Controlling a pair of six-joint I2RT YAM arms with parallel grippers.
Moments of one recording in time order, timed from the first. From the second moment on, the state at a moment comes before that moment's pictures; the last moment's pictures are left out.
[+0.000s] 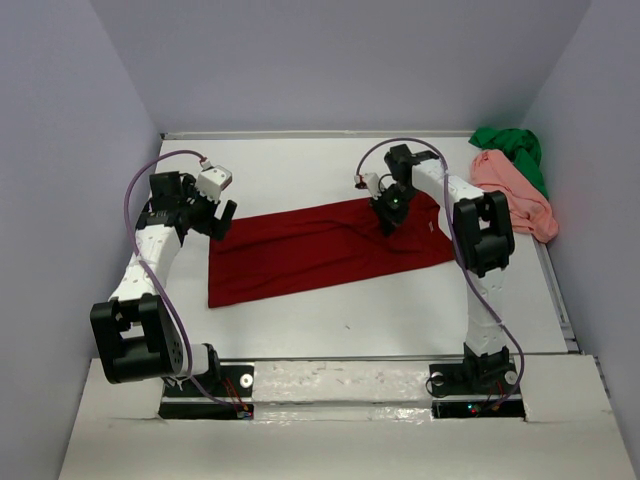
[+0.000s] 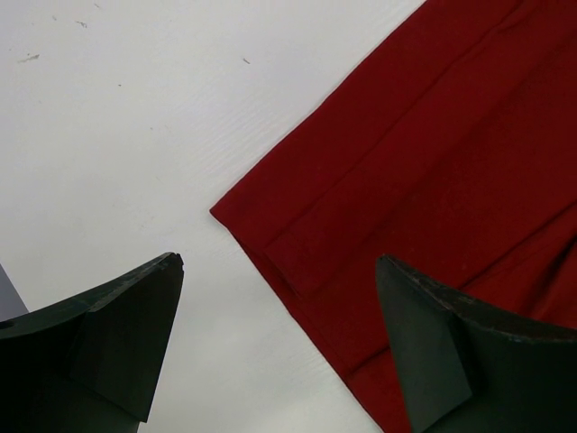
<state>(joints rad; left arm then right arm) 0.12 1.35 0.98 -0.41 0.41 0.57 0.32 2.20 1.80 -1.04 -0.40 -0.60</state>
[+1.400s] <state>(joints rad) 0.12 1.34 0.98 -0.42 0.42 0.57 0.41 2.15 1.64 -1.25 -0.65 -0.66</state>
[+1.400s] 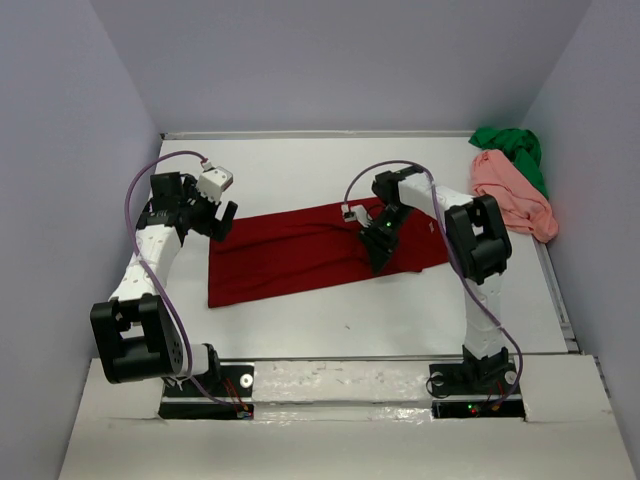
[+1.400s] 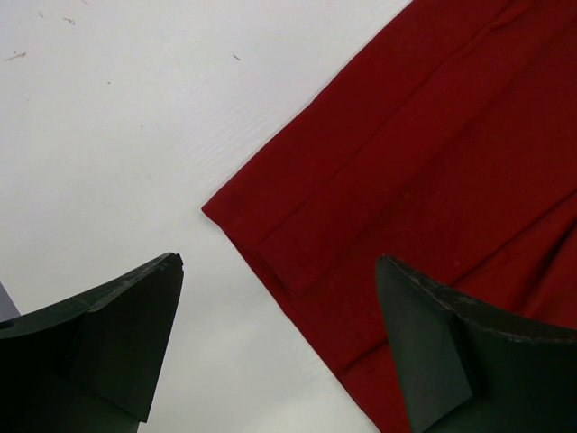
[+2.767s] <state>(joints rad) 0.03 1.60 1.00 -0.45 0.33 0.70 0.34 1.76 1.27 -0.72 -0.10 -0.36</state>
